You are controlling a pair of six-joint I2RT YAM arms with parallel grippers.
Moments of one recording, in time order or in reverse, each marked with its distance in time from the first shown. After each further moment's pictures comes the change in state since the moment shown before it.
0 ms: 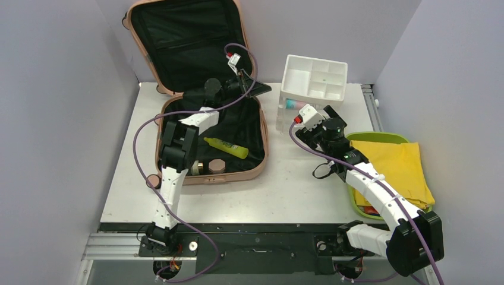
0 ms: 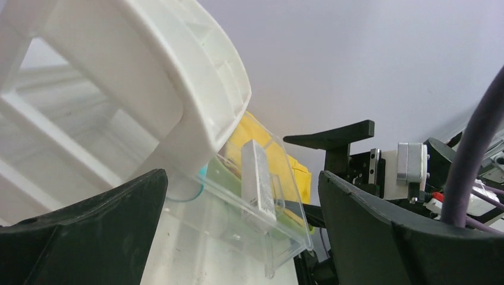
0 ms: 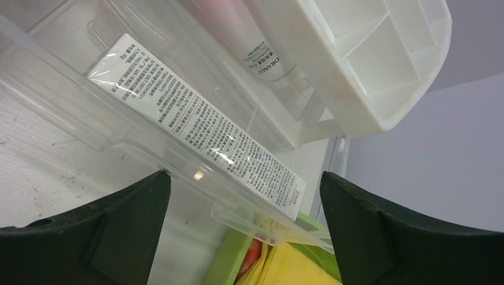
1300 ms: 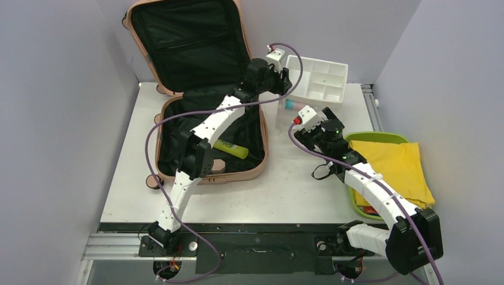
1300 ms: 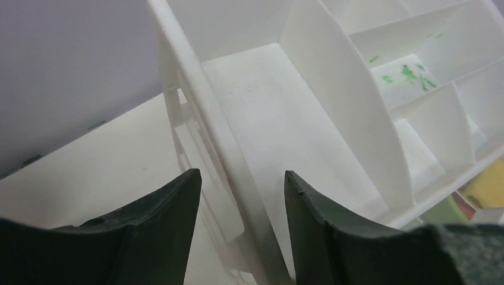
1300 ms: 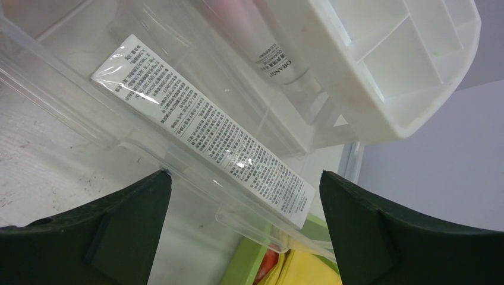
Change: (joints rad) left arm -0.230 0.040 0.591 -1.294 -0.718 1.102; right arm -0.003 0.008 -0.029 0.031 -0.037 0.034
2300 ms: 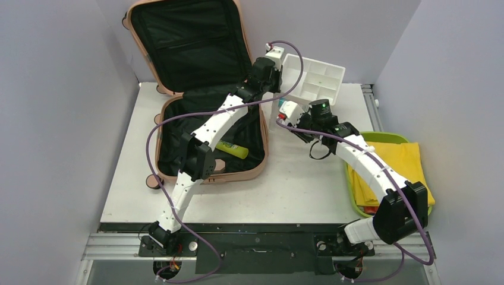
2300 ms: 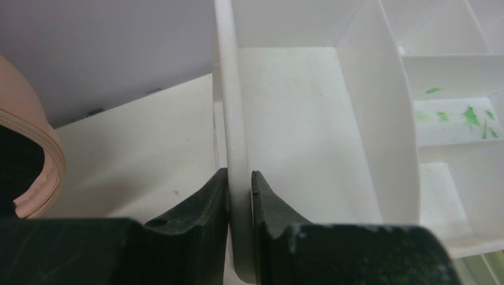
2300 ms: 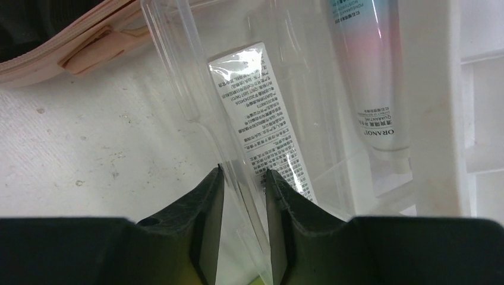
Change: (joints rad) left arm -0.052 0.001 0.109 -0.208 -0.303 -0.014; right arm 0.005 0.249 0.377 -0.451 -0.354 -0.102
